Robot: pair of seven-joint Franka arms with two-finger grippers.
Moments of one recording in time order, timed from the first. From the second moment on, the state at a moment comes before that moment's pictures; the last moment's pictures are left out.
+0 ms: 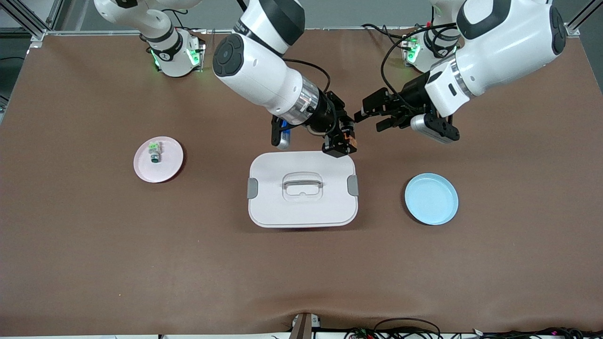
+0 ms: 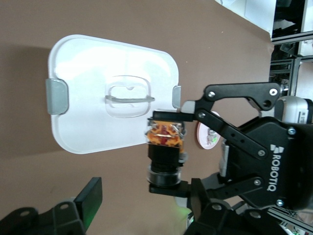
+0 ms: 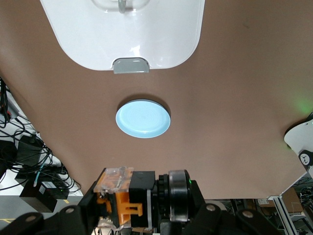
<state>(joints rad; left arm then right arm) 0.03 -0.02 -0.45 -1.86 -0.75 2.07 -0.16 0.75 0.60 -0.01 -1.08 0.57 2.14 2.12</state>
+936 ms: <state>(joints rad) 0.03 0.03 -0.51 -1.86 -0.79 2.20 -0.15 0.75 0.61 -0.01 -1.05 0.57 2.14 2.15</state>
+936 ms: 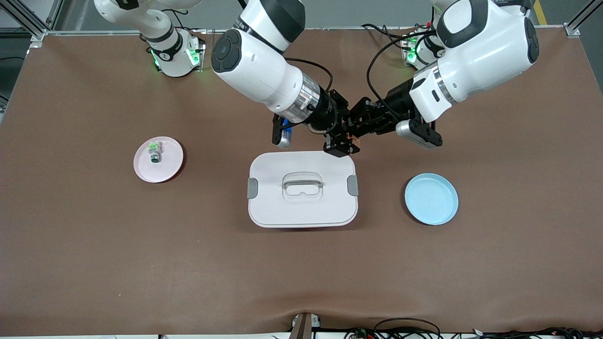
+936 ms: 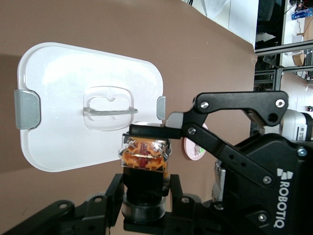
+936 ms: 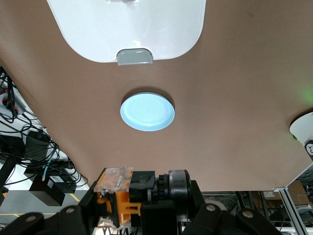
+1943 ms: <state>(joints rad) 0.07 0.07 -0.51 -1.86 -0.52 2.18 0.00 0.75 0.61 -0.03 -1.02 0.54 2.11 1.96</state>
